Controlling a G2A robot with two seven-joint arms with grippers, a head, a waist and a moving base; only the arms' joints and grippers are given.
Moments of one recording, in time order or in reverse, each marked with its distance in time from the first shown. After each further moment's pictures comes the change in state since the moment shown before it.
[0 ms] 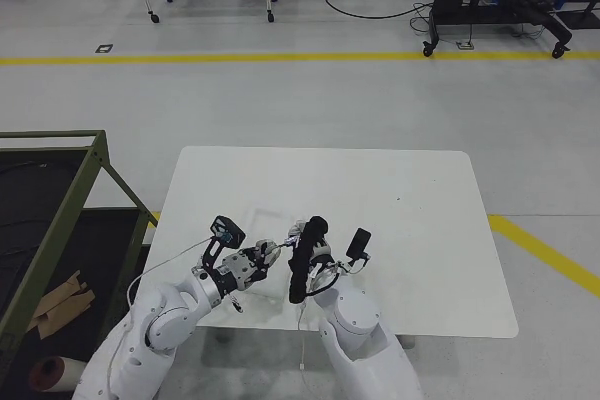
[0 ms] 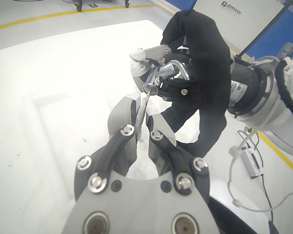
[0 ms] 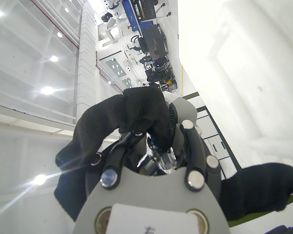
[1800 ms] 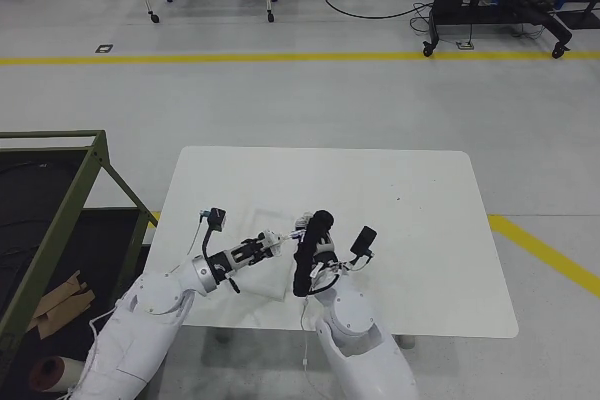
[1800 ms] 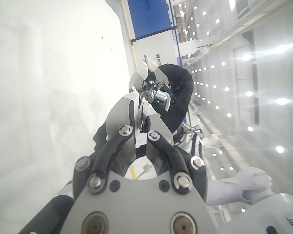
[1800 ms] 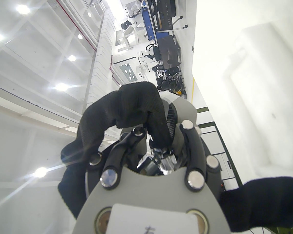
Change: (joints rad) left arm -0.149 -0.044 0.017 0.279 -1.019 0.139 -0.403; right arm 0.028 -0.007 -0.003 0.088 -0.053 -0.173 -0.047
